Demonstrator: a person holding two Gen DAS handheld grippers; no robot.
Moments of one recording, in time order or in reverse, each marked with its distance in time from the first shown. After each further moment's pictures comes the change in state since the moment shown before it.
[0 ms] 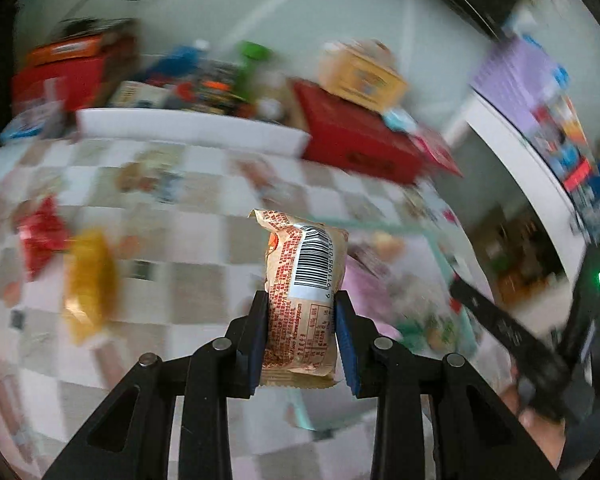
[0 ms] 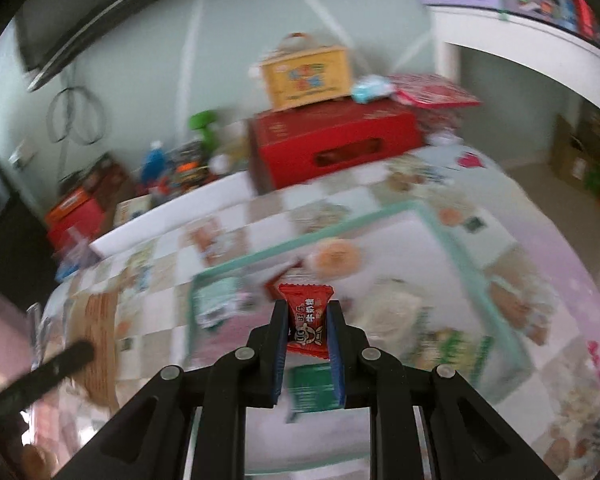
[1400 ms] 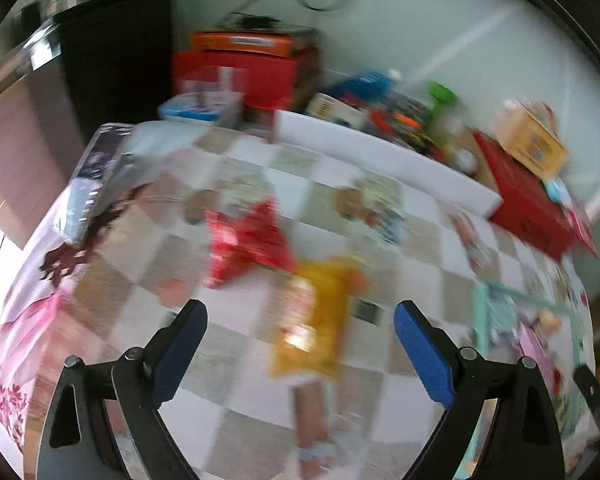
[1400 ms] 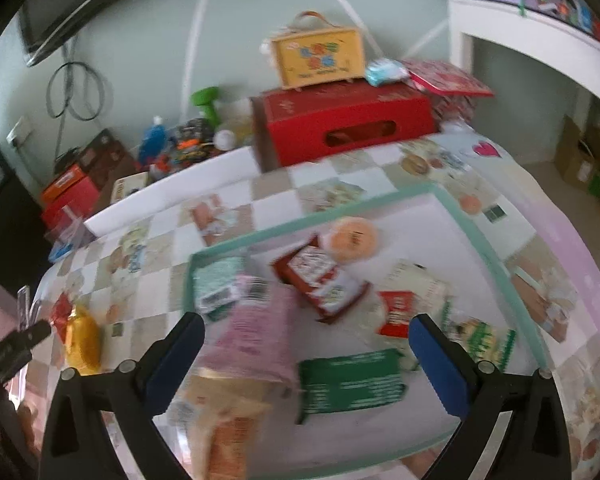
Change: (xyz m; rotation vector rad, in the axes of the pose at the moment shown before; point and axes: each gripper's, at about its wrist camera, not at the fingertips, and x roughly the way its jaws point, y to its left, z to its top) left arm -0.039 0.146 0.004 -0.300 -0.141 0.499; right arm 0.018 0.052 -0.018 -0.116 0.021 0.036
